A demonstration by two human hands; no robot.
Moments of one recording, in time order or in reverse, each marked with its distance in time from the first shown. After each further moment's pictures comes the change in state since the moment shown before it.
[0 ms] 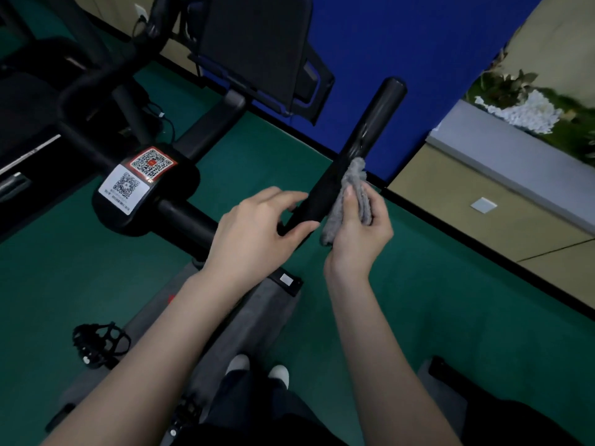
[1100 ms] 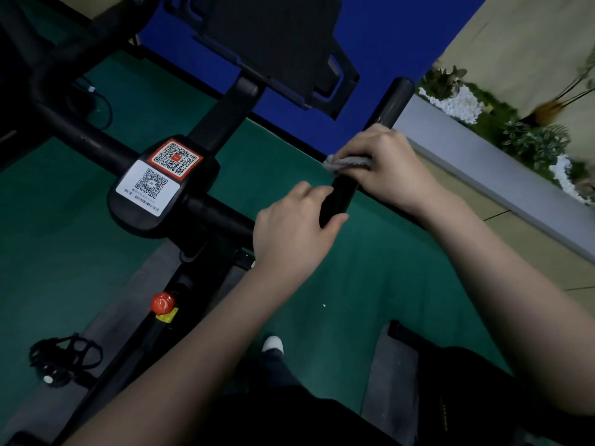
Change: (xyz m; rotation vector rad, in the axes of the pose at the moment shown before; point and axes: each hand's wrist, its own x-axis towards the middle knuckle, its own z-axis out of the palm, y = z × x) left_hand 0.000 -0.008 0.000 -0.047 -0.057 -0.023; right_hand 0.046 -0.081 0.035 -1.384 -0.919 -0.826
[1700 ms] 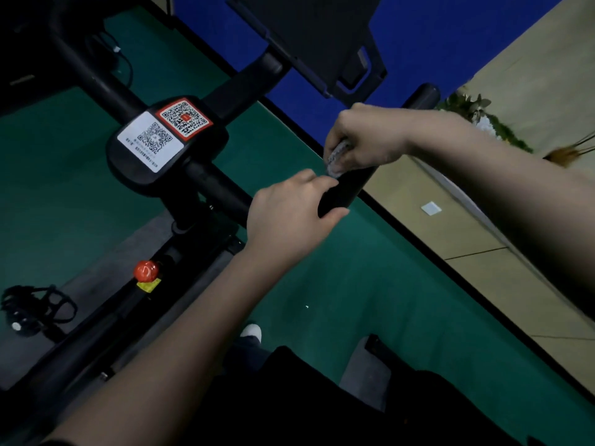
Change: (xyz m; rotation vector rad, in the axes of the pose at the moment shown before) left_hand -0.001 0.000 0.004 0.001 0.024 -0.037; right_hand 0.066 -0.021 -0.019 -0.249 -0.726 -0.154
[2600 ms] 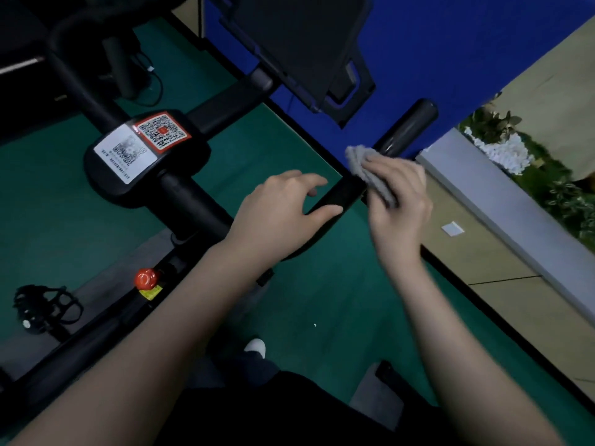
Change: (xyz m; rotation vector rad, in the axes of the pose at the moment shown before) left_hand 0.026 0.012 -0.001 -0.149 -0.069 -0.063; right_hand -0.032 0.022 0.124 0.515 1.343 0.111
